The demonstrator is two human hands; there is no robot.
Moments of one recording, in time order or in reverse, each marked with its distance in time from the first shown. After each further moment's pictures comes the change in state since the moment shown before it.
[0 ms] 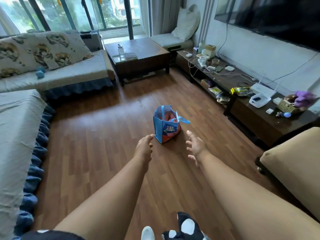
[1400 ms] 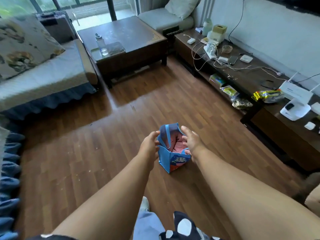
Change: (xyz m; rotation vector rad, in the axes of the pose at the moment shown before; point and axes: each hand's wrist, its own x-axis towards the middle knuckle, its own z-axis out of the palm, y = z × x) left_hand 0.418 0.269 0.105 0.033 -0.118 -0.210; right_hand 0.411 -0.237 0.186 0.038 0.018 0.154
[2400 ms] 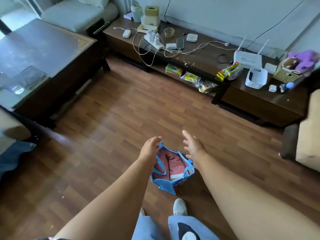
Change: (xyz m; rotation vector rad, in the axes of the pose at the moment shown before) left_hand 0.261 0.164 0.104 0.487 -0.313 -0.125; right_hand 0.236 -0.094 0.017 0.234 0.402 0.106
